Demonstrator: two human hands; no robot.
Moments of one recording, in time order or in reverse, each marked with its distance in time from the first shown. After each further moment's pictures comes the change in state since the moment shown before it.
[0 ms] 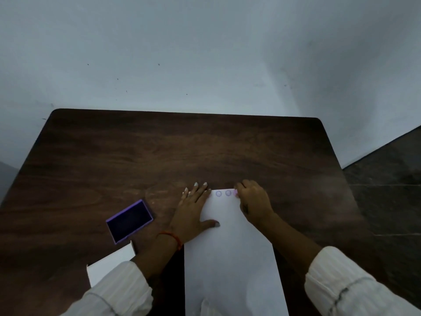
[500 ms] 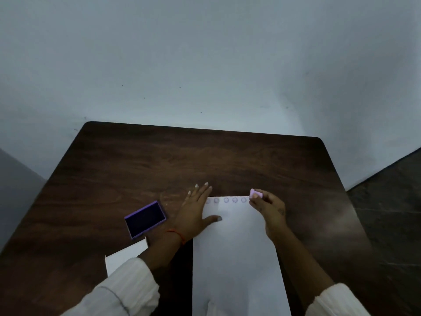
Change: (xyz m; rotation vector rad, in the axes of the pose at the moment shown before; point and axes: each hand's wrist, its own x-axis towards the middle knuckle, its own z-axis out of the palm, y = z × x) left_hand -0.023 0.017 -0.038 -0.129 0.092 -0.094; right_hand -0.032 -0.005 -0.006 1.389 0.343 0.644
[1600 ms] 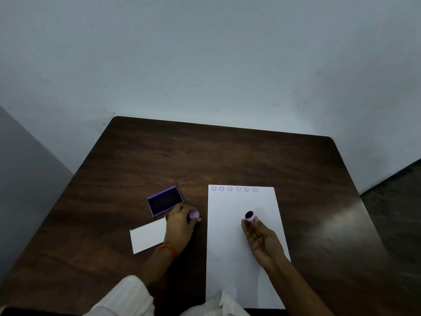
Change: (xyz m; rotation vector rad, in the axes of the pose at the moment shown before) left_hand -0.090 -0.022 0.005 -0.202 0.332 -0.358; right_hand -0.078 0.070 -0.005 0.684 -0.367 0.319
